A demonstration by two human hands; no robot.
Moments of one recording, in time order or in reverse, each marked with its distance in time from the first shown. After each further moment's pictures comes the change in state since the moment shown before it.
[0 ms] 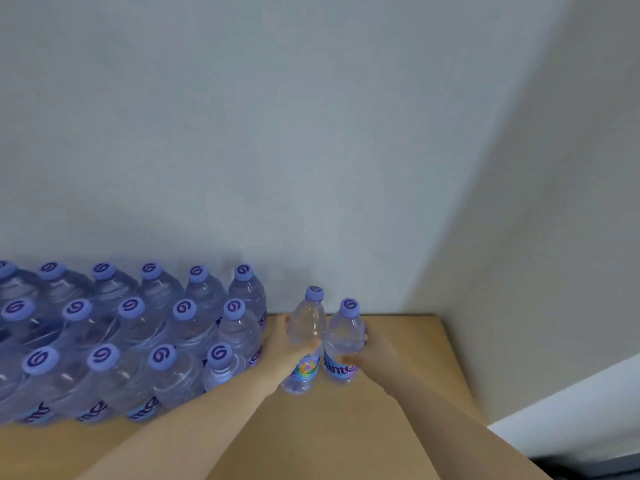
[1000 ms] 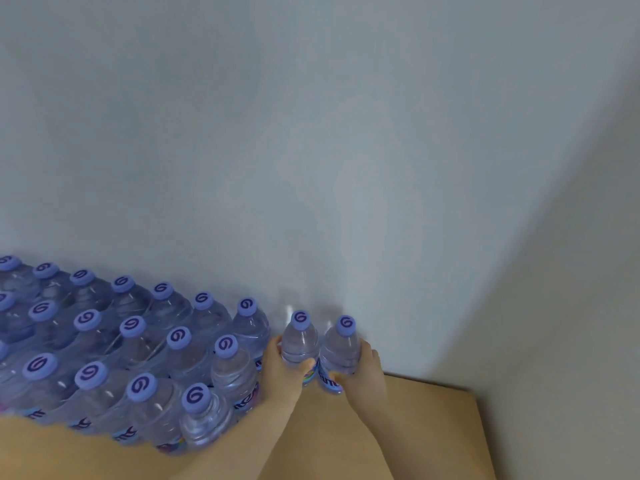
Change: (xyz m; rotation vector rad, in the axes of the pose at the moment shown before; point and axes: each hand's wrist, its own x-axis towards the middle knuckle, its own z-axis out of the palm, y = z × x) left_hand 0.060 -0.009 0.030 -0.097 0.527 0.014; right_hand 0.082 -0.010 0.009 -0.053 0.122 -0.211
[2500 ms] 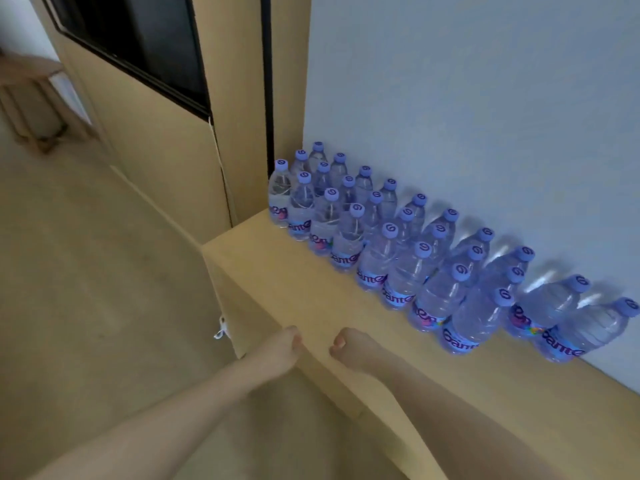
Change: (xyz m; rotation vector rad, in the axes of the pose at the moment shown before) left_hand -0.159 -0.167 -0.422 0.547 -0.189 -0.179; right_hand -0.267 -0.122 0.312 -0.901 -0.829 -0.282
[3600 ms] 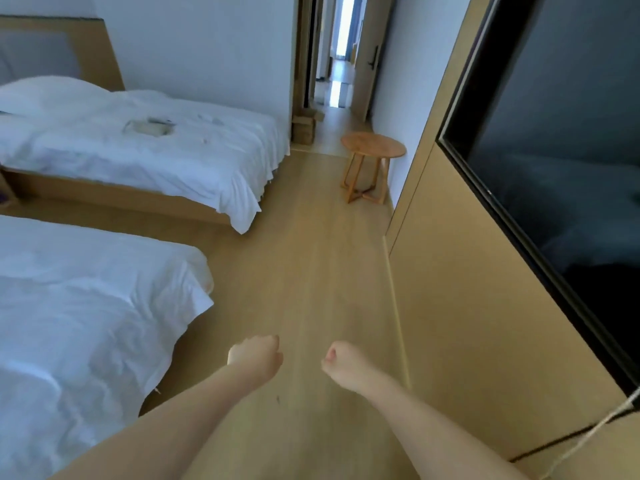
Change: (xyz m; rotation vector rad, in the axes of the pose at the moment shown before) left_hand 0.010 -0.457 -0.460 0.067 0.482 -0.927; right_hand 0.321 -0.685 0.082 -0.486 -0.318 -0.817
